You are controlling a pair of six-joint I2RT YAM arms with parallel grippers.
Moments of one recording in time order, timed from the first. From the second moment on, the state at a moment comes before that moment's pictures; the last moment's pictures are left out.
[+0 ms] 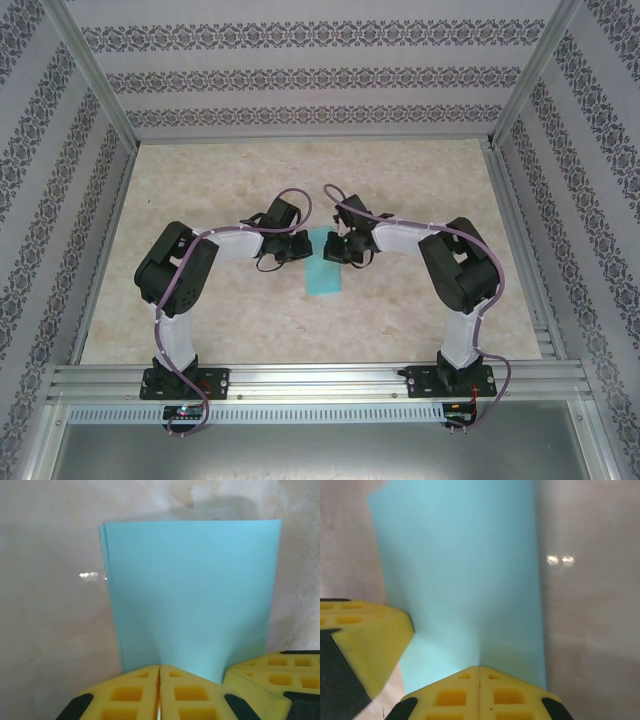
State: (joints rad) left arm -0.55 1.92 1.07 -0.17 0.31 -0.74; right arm 0.55 1.90 1.08 -0.30 -0.35 0.63
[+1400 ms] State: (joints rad) left arm -0.55 1.93 1.07 -0.16 0.31 -0.73; right arm 0.40 1.84 0.87 -0.01 -0.49 0.64
